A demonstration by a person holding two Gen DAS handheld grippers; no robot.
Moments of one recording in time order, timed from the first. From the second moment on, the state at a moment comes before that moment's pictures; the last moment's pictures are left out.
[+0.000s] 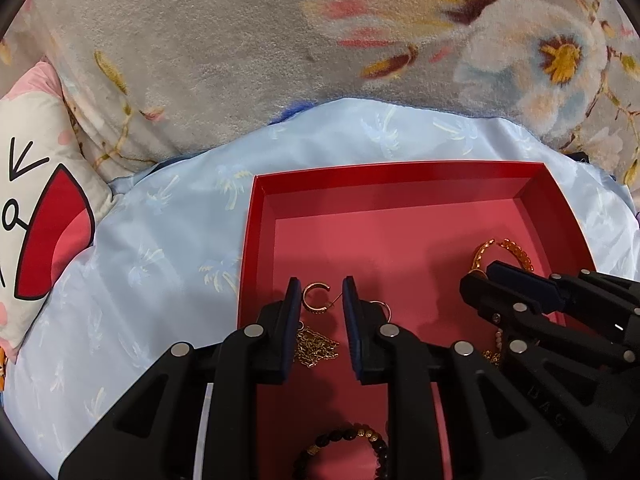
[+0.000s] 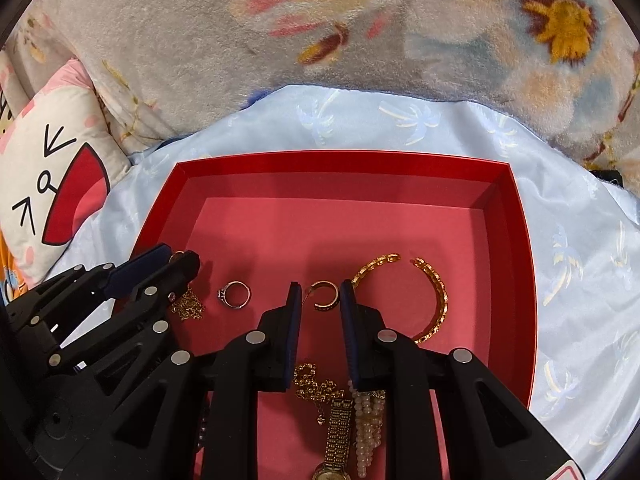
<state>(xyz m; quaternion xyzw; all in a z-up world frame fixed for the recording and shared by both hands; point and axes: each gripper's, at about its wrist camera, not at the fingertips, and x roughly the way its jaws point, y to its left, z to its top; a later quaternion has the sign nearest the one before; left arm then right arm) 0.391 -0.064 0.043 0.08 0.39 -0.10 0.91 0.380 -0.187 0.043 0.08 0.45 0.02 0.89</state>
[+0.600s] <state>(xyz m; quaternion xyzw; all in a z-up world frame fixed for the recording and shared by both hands) 0.389 -0.062 0.044 0.08 0.38 -0.08 0.92 0.379 -0.191 0.043 0.09 0.44 0.01 0.89</state>
